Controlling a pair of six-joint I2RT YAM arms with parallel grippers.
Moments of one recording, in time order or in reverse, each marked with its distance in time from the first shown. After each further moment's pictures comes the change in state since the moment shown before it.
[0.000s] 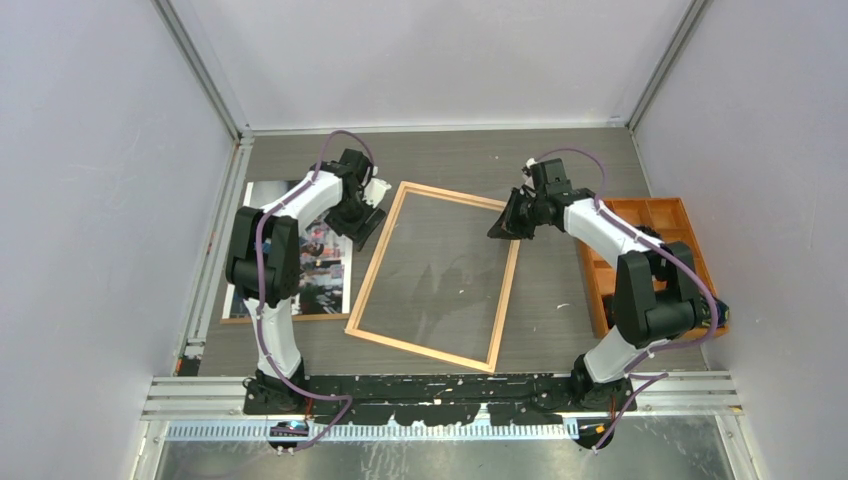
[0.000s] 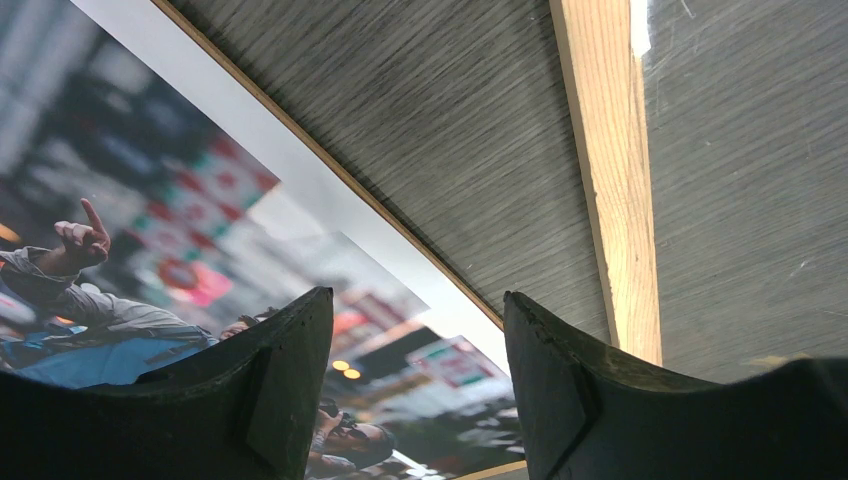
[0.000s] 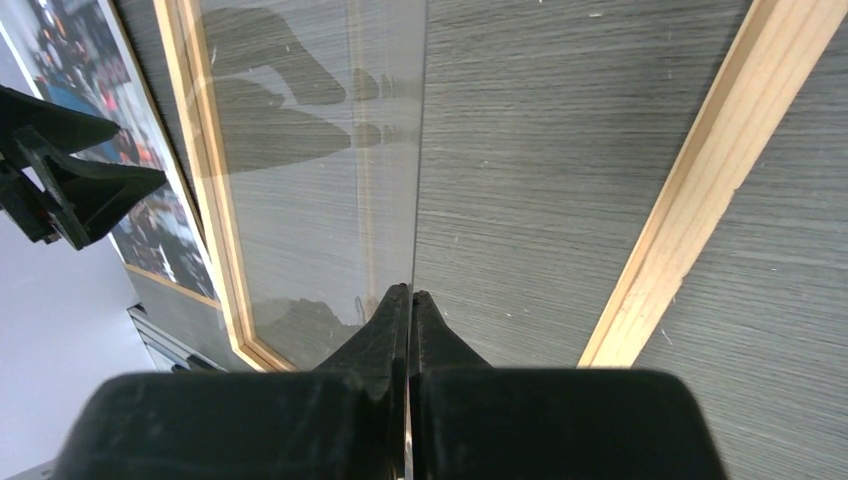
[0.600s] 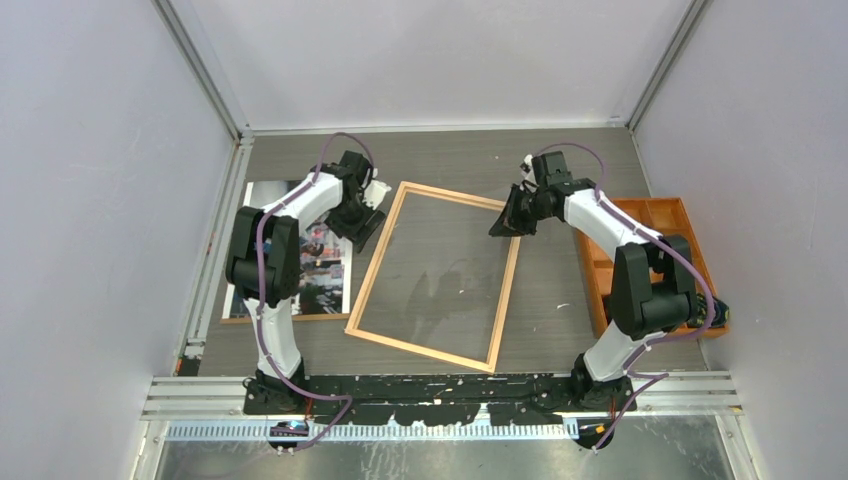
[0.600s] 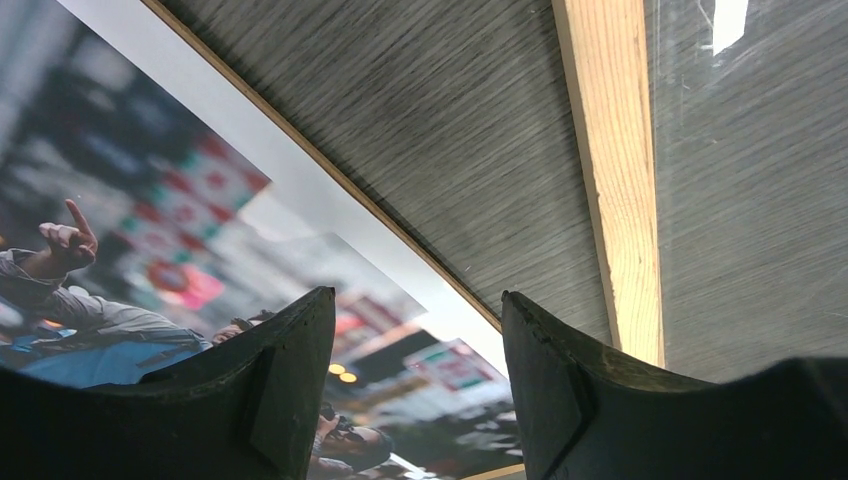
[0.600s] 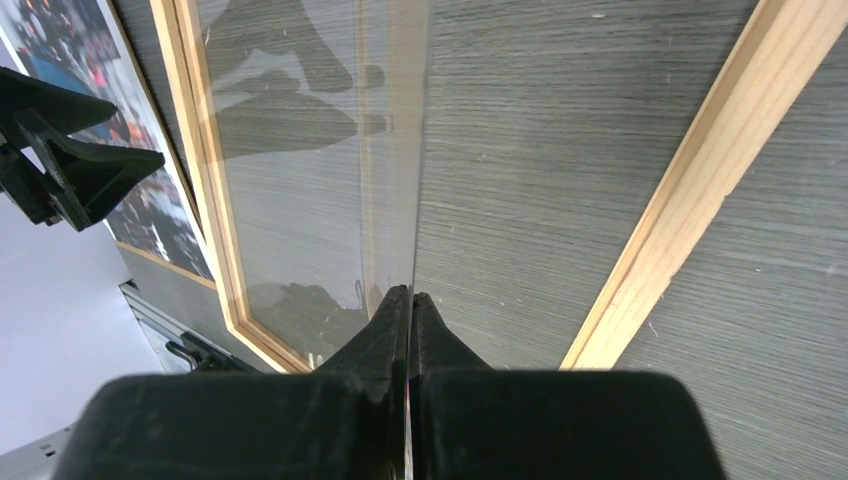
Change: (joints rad) left arm 0.000 0.000 -0.015 0.010 0.000 0.000; right arm -0.016 0.048 0.078 -0.104 -0.034 -0.066
